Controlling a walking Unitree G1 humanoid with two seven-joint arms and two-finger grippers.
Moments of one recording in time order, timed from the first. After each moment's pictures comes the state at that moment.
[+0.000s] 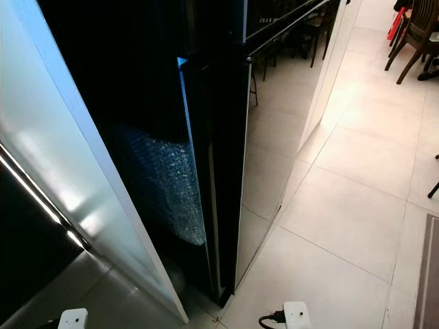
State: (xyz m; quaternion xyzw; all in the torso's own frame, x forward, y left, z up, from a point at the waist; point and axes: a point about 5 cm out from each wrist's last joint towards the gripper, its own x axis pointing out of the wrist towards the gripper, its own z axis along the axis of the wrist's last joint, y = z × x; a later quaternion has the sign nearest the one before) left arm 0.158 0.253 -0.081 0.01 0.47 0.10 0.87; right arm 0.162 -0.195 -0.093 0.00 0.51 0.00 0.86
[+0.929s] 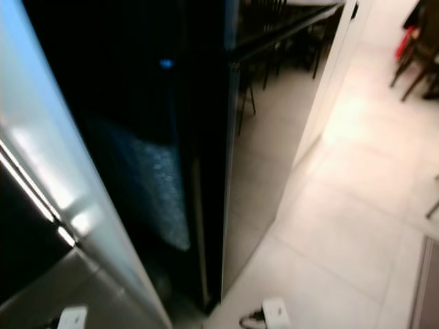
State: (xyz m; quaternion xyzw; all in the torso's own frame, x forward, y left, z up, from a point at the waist) left arm 0.162 0.248 -0.081 0.01 0.47 0.10 0.88; right arm 0.165 -0.171 -0.094 0.00 0.50 0.06 0.86
